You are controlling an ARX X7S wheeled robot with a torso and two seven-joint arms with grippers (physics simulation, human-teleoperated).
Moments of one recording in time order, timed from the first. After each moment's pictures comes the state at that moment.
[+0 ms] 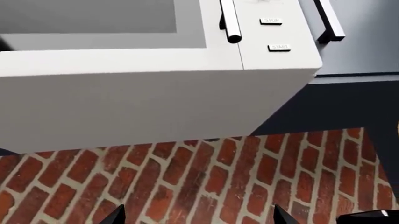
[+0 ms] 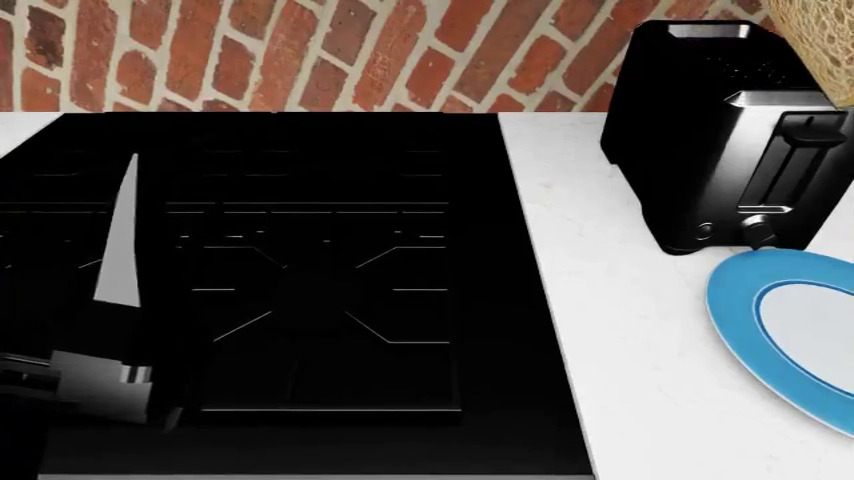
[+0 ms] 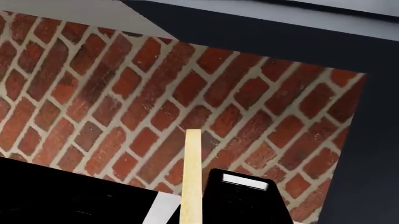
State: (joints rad) left arm -1.93 -1.32 2.35 0.93 -0.47 0.49 -1.37; right arm 1.68 1.15 -0.42 -0.23 1.72 1.18 0.52
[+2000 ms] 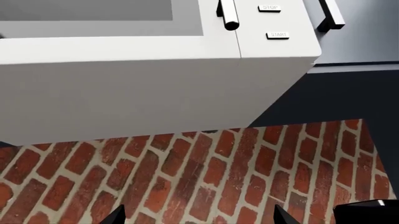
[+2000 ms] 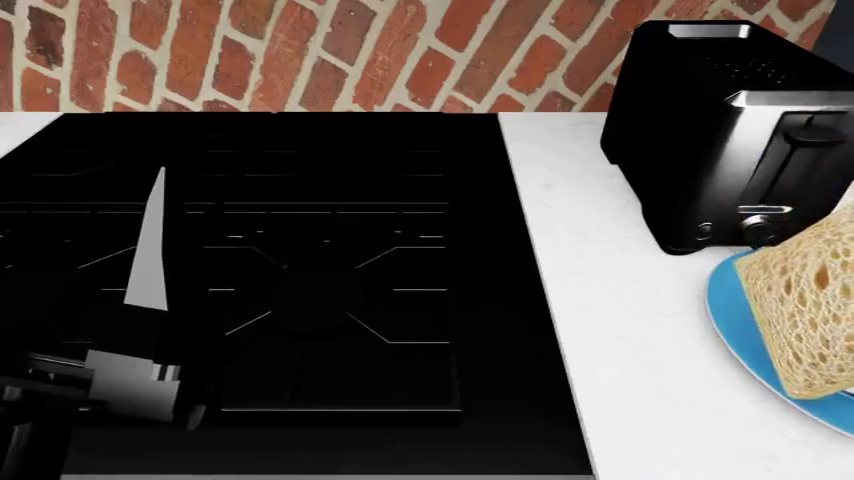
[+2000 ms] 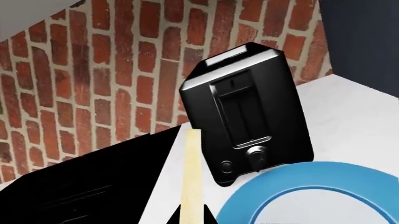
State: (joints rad) left arm -1.83 -1.29 2.28 0.91 -0.48 0.46 -1.37; right arm 0.16 0.74 1.32 -0.48 2.03 1.49 0.53
